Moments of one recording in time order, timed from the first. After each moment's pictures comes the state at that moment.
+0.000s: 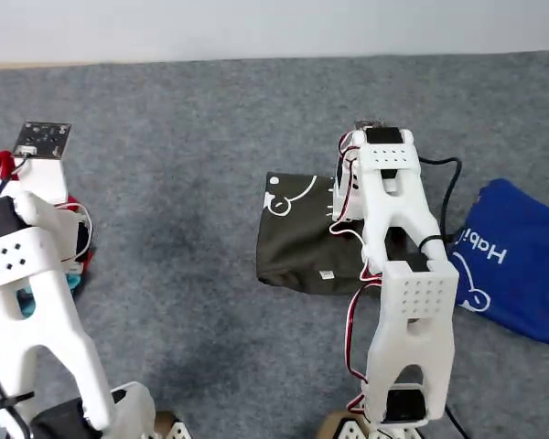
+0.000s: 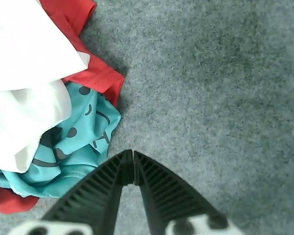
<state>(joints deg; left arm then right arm) -25.9 -21.1 15.6 95.2 -16.4 -5.2 43.3 -28.6 90.1 -8.0</state>
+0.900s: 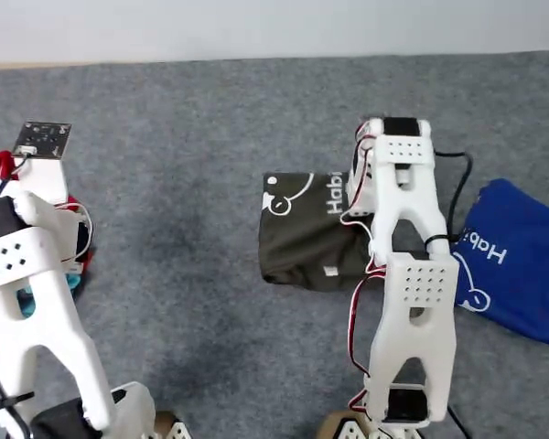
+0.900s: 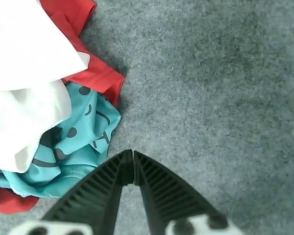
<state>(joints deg) -25.9 -21.1 15.6 95.2 -16.4 -1.9 51.0 -47.3 98.5 6.9</state>
